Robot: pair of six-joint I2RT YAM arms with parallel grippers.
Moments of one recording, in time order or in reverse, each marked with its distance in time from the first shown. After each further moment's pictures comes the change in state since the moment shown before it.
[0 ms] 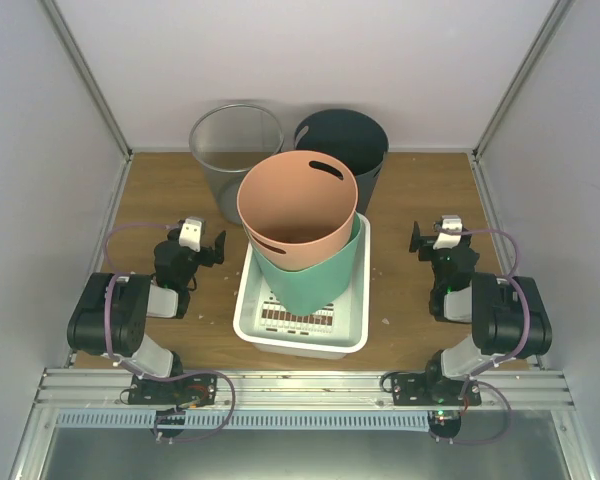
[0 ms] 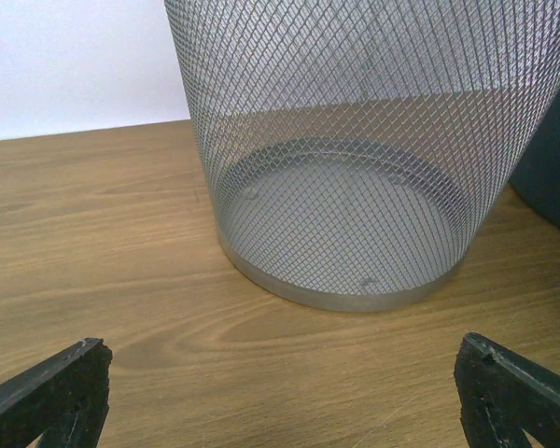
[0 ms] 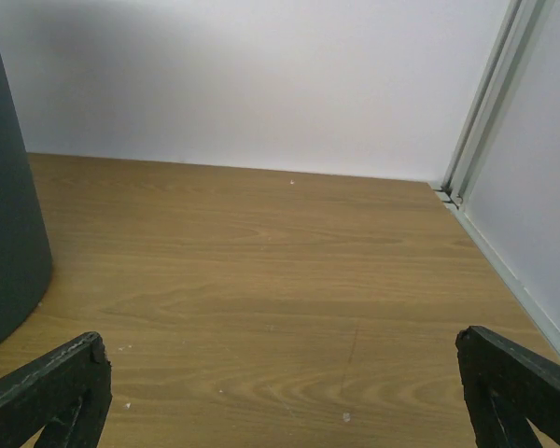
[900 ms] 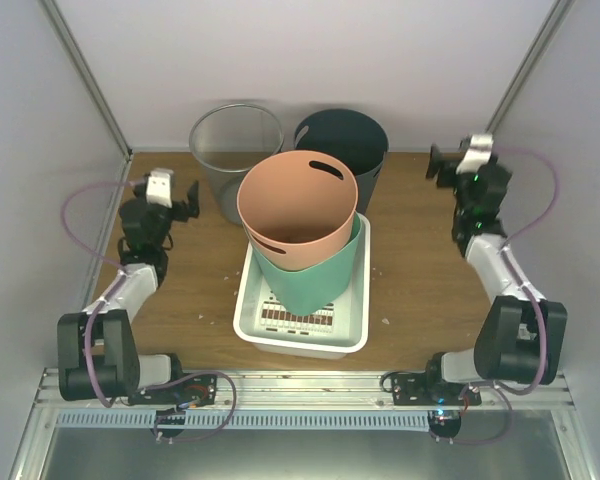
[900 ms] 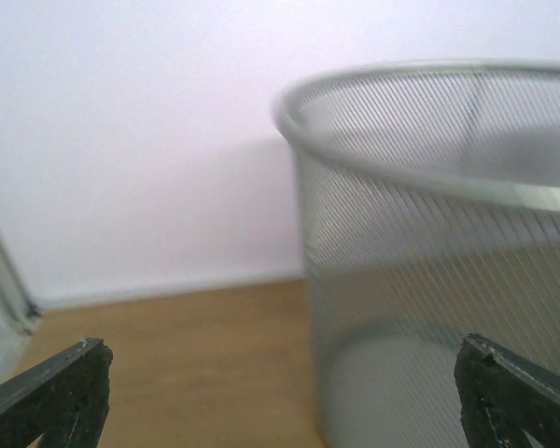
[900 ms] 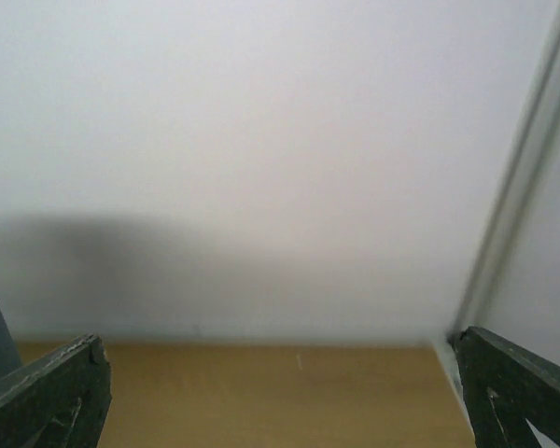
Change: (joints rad) left arm 0.109 -0.244 0.279 -0.381 0.031 0.004; right arm -0.005 -0.169 0.537 -0.664 -0.014 0.060
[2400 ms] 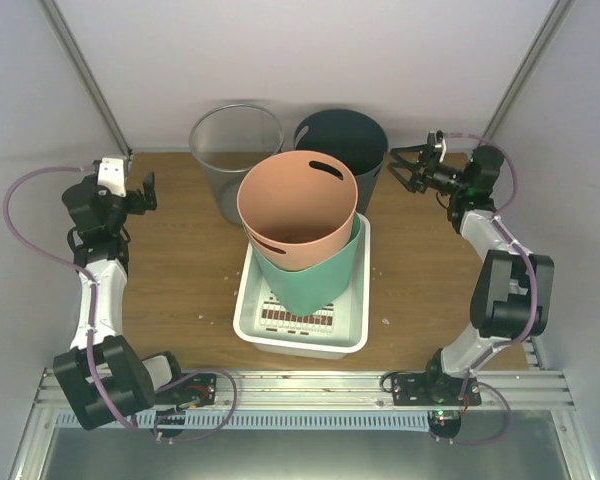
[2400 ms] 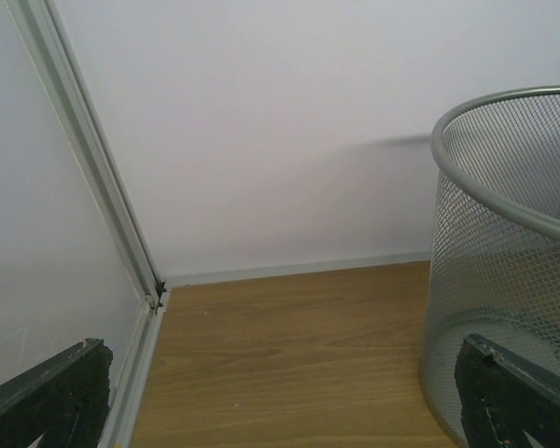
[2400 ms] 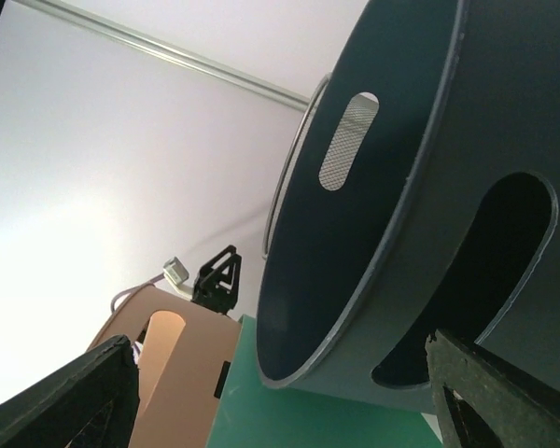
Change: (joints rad) left arm 0.303 -0.134 0.309 -0.509 0.158 0.100; right arm -0.013 0.270 0.336 0.054 -1.175 1.271
